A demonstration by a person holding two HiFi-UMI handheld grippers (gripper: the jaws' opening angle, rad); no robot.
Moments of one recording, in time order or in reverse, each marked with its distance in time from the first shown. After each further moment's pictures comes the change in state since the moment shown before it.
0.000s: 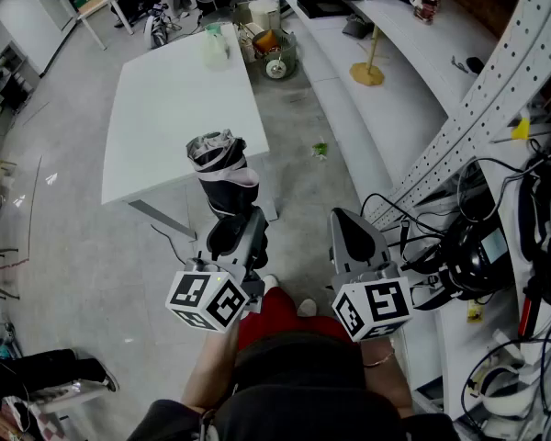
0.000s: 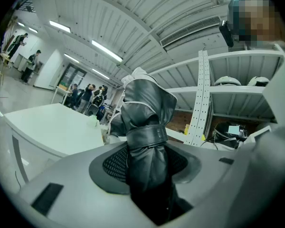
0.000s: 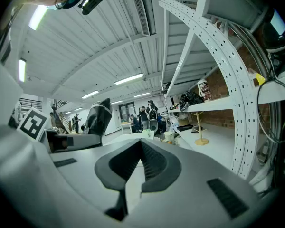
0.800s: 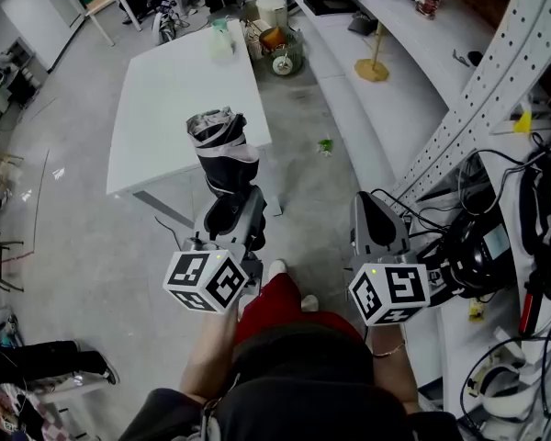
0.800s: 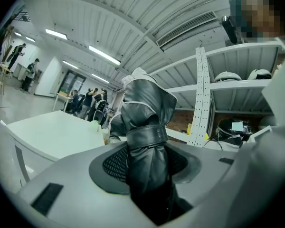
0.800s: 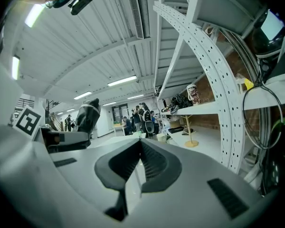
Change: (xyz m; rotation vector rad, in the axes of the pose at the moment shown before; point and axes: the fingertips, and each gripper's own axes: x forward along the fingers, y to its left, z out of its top) left arm 0.005 -0.007 0.011 0.058 -0.021 0.035; right arm -0.018 -0.043 0.008 0.003 -0.022 -0.091
